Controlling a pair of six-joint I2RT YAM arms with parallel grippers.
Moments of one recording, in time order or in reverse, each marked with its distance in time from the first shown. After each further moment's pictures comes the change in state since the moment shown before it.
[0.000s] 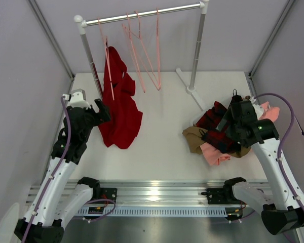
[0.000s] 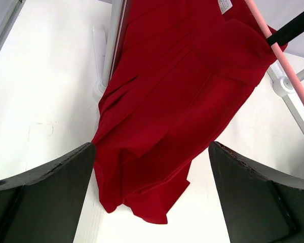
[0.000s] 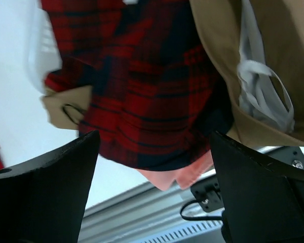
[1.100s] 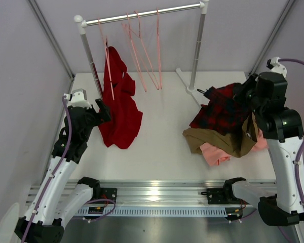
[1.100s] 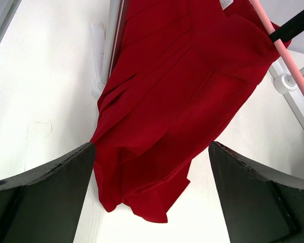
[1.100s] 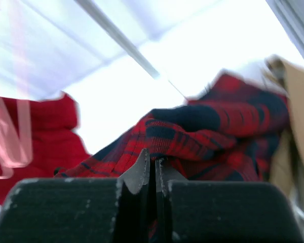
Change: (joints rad) left arm -0.001 0.011 -0.001 -0.001 0.006 0.000; right arm -0.058 0.078 0.386 0.258 -0.084 -0.209
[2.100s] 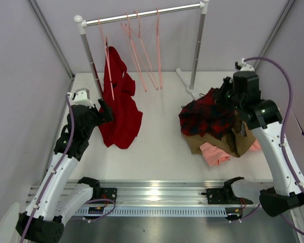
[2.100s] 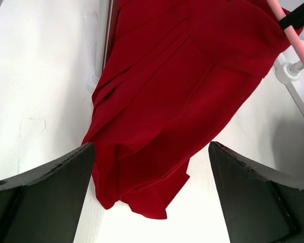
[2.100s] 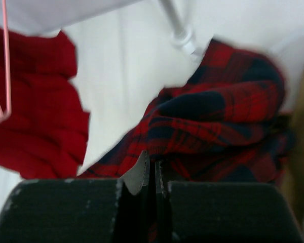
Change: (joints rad) left arm 0.000 0.042 0.000 -0.001 0.024 0.001; right arm 0.140 0.132 0.039 0.034 -0.061 -0.109
